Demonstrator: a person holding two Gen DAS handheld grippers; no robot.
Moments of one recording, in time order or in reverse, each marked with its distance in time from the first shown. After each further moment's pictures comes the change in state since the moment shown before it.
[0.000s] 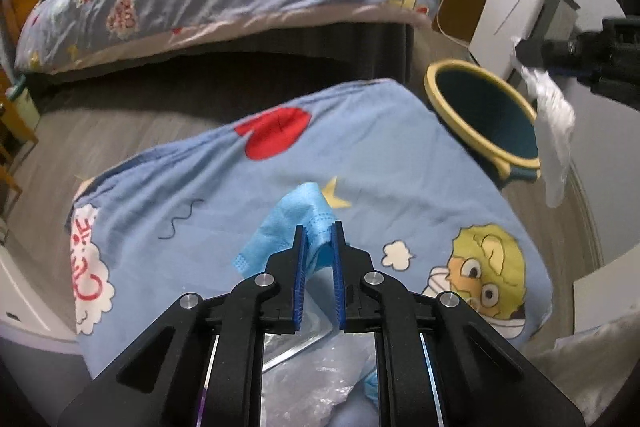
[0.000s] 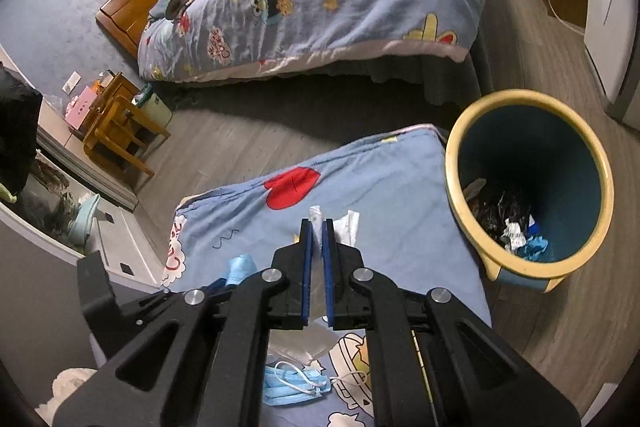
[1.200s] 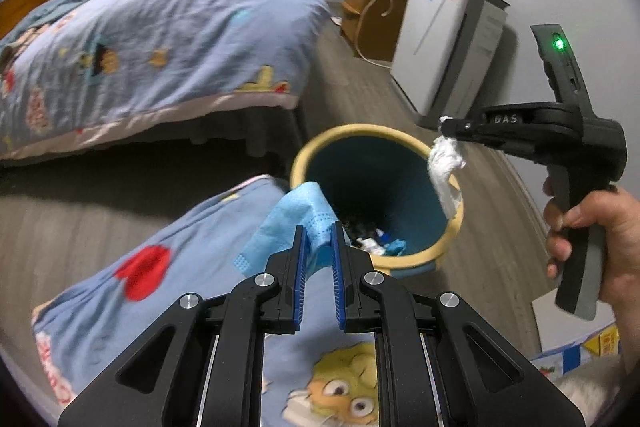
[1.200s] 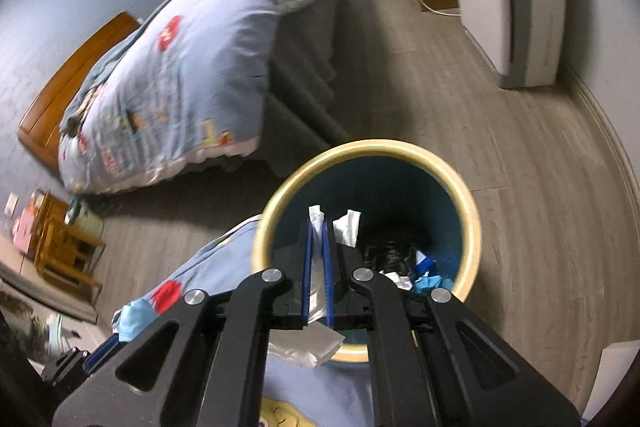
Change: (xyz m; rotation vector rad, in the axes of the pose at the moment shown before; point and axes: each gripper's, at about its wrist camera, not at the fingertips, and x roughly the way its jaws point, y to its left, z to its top) left arm 0.013 -0.152 0.119 0.178 -0.093 -0.188; right arm -0.036 -0.203 0.038 0.347 -0.189 -0.228
